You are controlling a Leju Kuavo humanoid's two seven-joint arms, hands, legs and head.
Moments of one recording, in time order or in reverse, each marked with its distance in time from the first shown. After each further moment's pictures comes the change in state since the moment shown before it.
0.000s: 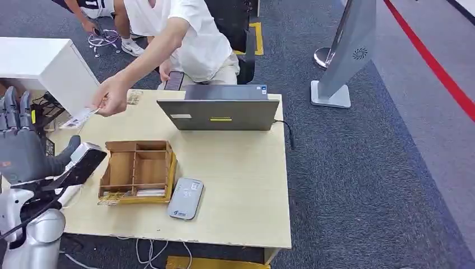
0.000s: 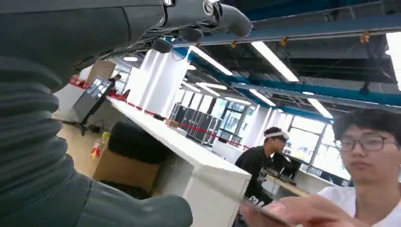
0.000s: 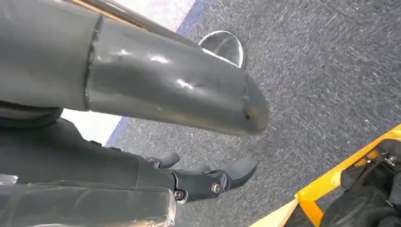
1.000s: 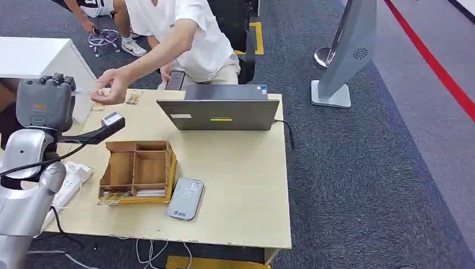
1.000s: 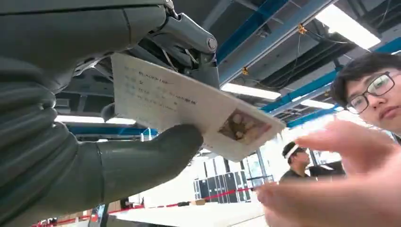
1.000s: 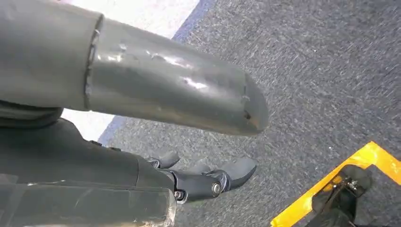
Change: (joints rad) left arm -0.357 0.220 -0.330 0.279 -0.379 -0.170 0.288; right arm 0.011 -0.029 -0.005 -0.013 -0.159 0.000 -0.026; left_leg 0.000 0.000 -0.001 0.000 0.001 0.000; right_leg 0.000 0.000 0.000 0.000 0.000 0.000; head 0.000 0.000
